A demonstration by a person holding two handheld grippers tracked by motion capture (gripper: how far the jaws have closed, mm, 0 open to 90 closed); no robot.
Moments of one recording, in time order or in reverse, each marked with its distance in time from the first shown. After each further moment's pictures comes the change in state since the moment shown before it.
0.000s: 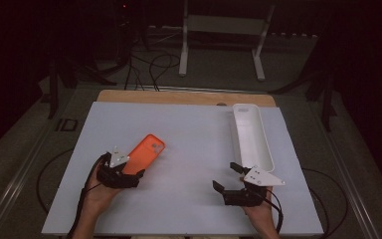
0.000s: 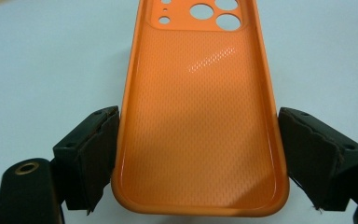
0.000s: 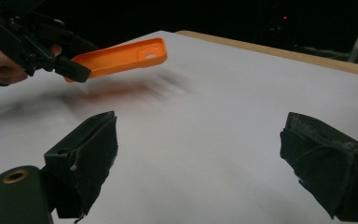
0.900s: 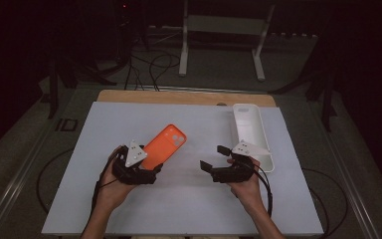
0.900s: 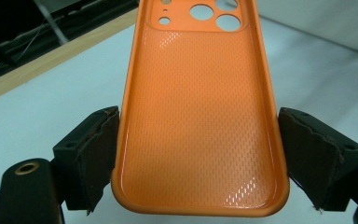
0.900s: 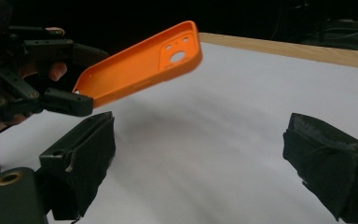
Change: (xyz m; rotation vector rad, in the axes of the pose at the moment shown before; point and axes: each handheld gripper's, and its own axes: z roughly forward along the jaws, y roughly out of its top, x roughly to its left) left arm -0.040 0.047 -0.012 -0.128 -0.043 0.118; right arm -0.011 0.051 0.045 0.054 0.085 0.126
